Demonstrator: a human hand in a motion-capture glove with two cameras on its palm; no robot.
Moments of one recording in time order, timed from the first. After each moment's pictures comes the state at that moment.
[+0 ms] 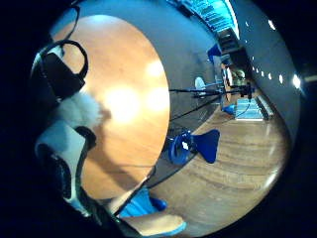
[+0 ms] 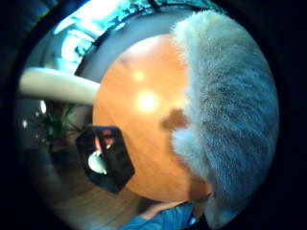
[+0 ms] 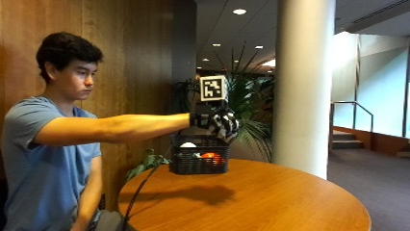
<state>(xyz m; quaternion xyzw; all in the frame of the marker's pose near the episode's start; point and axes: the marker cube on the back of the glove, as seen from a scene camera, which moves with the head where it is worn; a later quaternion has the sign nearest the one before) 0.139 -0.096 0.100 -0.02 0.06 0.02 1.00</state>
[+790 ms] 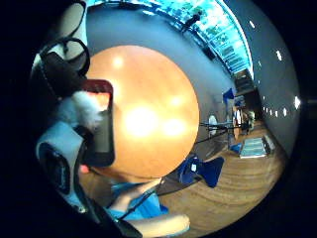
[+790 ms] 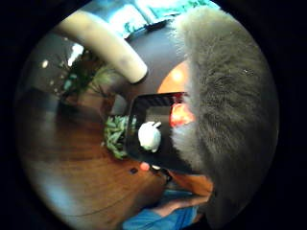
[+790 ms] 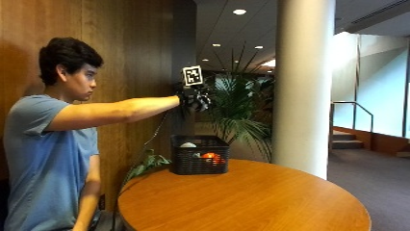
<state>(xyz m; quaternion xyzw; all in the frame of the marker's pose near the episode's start) -0.120 0.002 0.012 0.04 -0.06 -0.15 0.99</state>
